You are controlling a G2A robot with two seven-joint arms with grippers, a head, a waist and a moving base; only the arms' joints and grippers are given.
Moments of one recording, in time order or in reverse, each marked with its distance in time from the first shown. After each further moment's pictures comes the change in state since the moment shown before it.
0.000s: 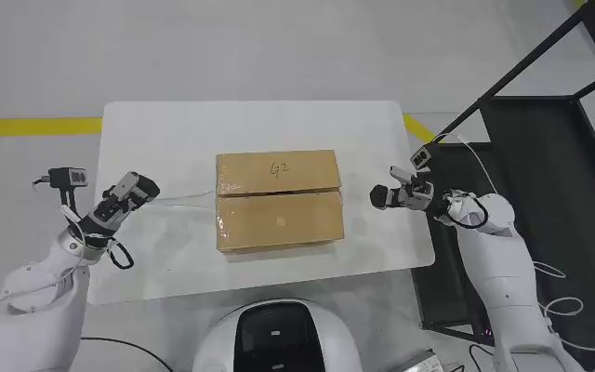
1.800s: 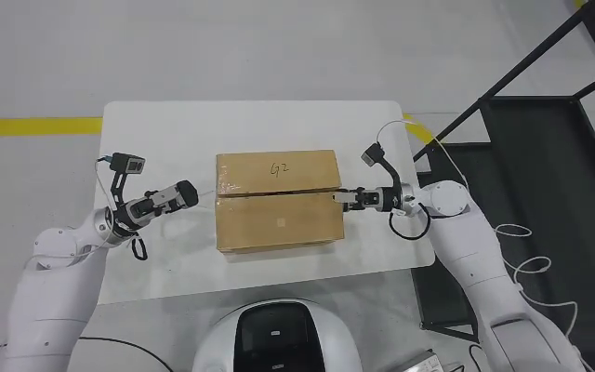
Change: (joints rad) left arm -0.245 0.008 0.214 0.241 -0.188 -0.066 -0.397; right arm 0.180 -0.012 -0.336 0.046 -0.224 -0.321 -0.115
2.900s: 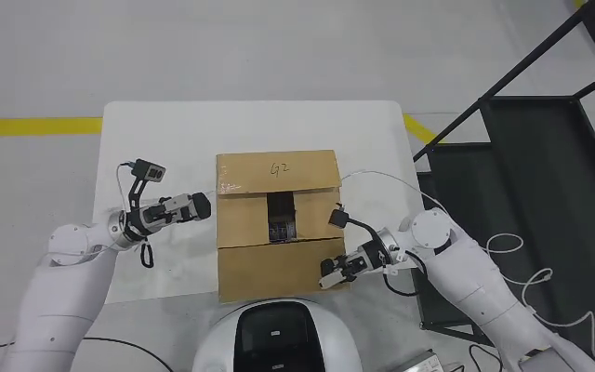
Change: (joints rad) left arm -0.032 0.008 0.107 0.033 -0.077 0.076 -0.076; right arm -0.163 0.149 -0.219 -0.335 -0.004 0.106 0.106
